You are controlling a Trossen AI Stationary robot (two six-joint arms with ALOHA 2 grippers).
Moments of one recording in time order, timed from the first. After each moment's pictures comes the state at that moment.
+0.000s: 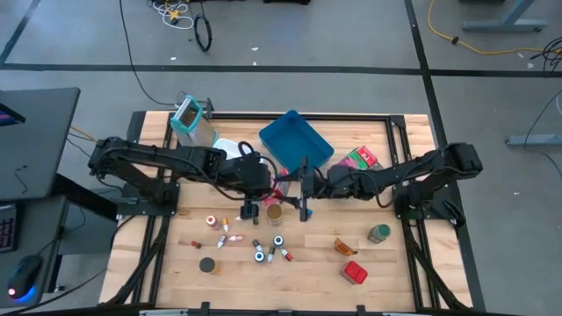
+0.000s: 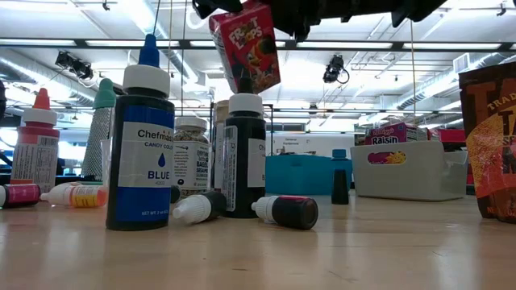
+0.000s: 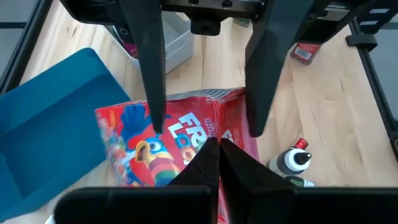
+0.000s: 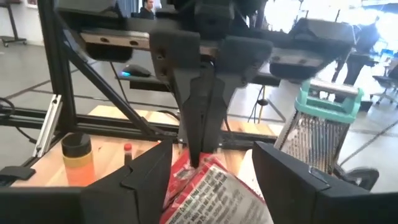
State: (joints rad) left arm -0.14 1.47 1.44 -0.72 -0.14 -0.09; right arm 0.13 1.55 0.91 0.57 0.14 -0.11
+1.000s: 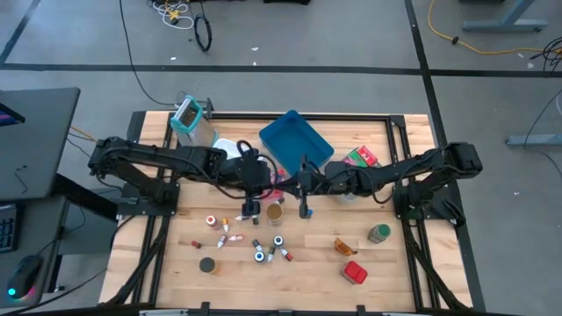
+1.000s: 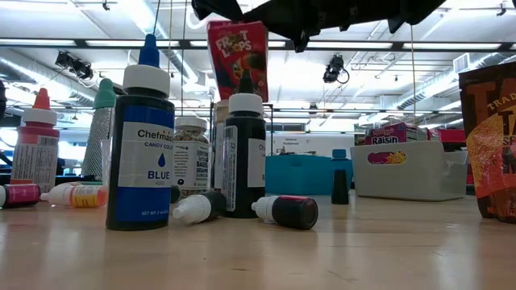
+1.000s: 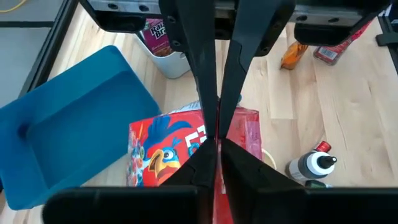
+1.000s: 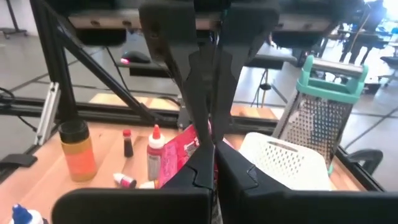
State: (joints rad) left arm -0.14 1.47 1.43 -0.73 -0.21 -0.09; right arm 0.09 1.55 0.91 0.50 0.10 -0.09
